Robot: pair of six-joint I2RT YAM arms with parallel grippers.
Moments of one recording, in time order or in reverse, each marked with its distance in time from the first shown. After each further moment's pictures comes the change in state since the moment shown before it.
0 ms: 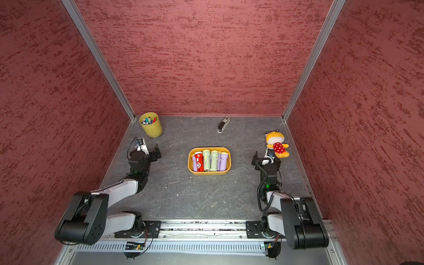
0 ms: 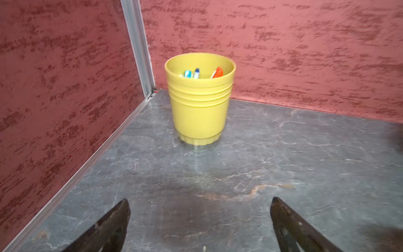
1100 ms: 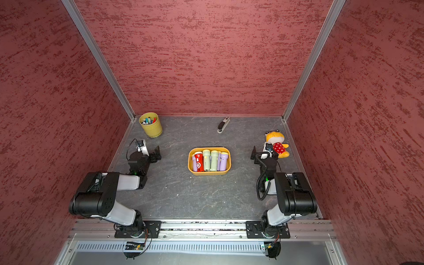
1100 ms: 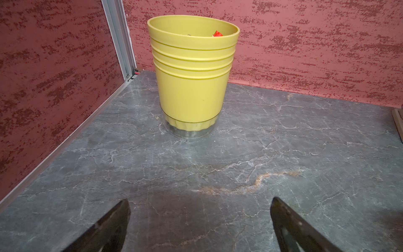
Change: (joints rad) left arm 0.075 0.213 0.008 0.200 0.182 -0.005; right arm -0.063 0.261 0.116 0.183 -0.126 -0.003
